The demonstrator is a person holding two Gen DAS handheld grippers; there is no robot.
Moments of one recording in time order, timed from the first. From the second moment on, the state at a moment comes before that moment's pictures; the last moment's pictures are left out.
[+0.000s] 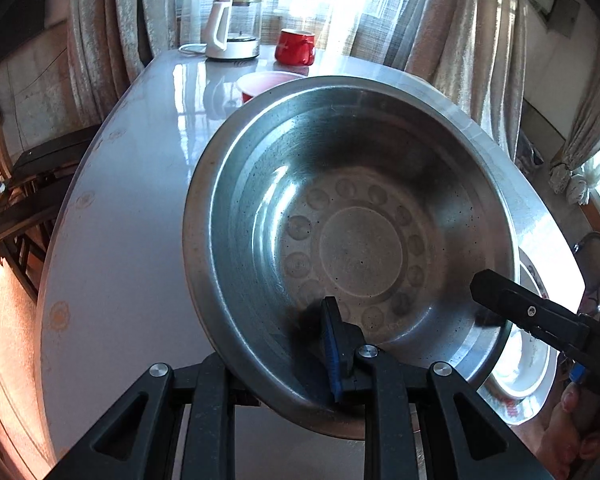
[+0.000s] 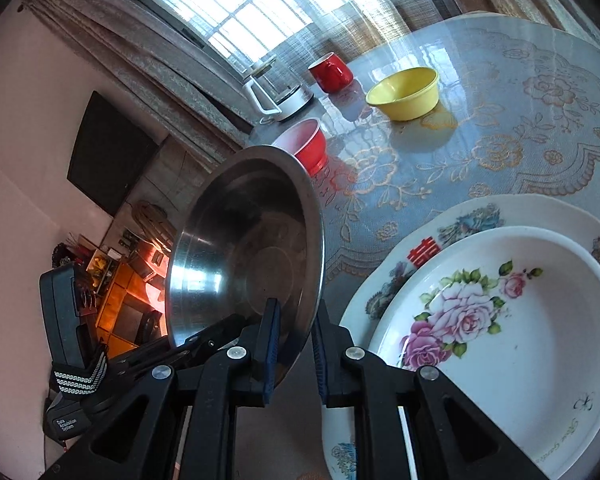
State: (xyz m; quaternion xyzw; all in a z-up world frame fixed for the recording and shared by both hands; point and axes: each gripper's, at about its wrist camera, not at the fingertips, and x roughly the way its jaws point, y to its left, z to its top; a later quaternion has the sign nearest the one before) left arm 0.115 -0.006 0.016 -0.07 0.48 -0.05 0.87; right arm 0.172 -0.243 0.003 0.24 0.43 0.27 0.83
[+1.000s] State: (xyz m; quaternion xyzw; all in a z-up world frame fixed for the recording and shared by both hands) left arm 0.108 0.014 -0.007 -0.08 0.51 -0.02 0.86; right arm 0.161 -0.220 -0.008 0.20 0.47 0.24 0.82
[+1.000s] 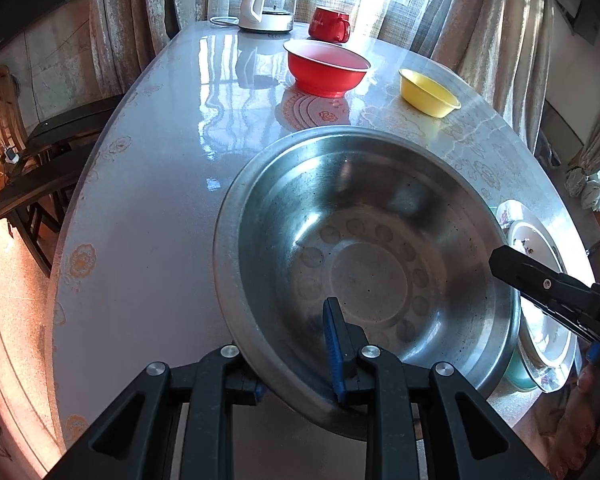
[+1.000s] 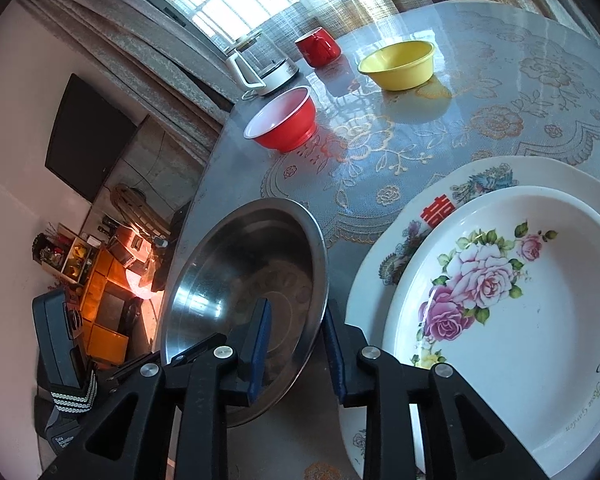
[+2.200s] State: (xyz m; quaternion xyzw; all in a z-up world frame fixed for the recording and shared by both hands) left arm 0.115 0.013 0.036 -0.07 0.46 0.02 0.88; right arm 0.165 -0.287 0.021 0.24 0.42 0.17 0.86
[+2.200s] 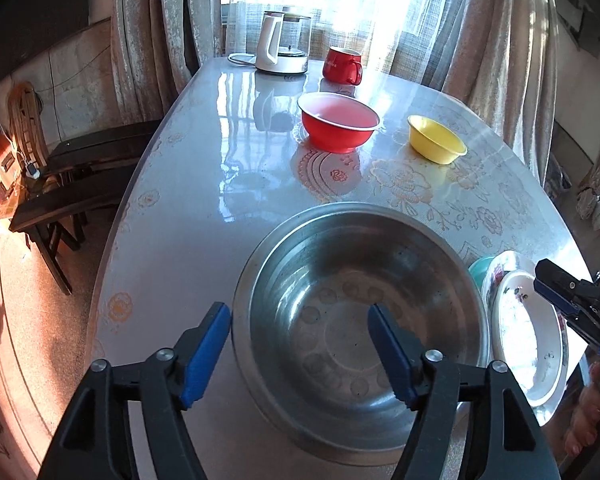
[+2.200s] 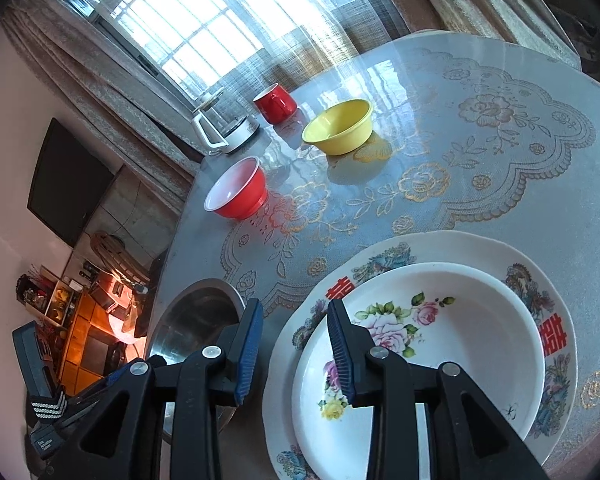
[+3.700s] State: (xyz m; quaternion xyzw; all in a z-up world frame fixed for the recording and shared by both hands) left arm 0.271 -0.070 0.068 -0.04 0.47 -0.06 0.88; right arm 0.378 -0.341 -0.007 0.27 0.48 0.10 0.83
